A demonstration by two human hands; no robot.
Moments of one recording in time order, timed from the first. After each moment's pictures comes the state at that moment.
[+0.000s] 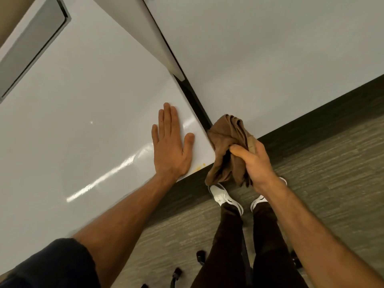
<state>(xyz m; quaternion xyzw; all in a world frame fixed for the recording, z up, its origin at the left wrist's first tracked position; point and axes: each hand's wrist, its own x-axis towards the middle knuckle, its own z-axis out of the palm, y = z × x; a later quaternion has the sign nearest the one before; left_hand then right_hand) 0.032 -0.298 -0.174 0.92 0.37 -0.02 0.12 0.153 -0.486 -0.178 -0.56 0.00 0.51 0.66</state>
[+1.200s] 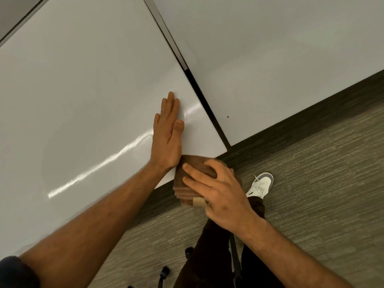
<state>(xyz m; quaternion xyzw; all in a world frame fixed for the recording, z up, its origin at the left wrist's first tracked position) 0.016 -0.281 -0.148 0.86 0.35 0.02 0.38 0.052 -0.479 -0.139 -0.74 -0.56 0.21 0.30</state>
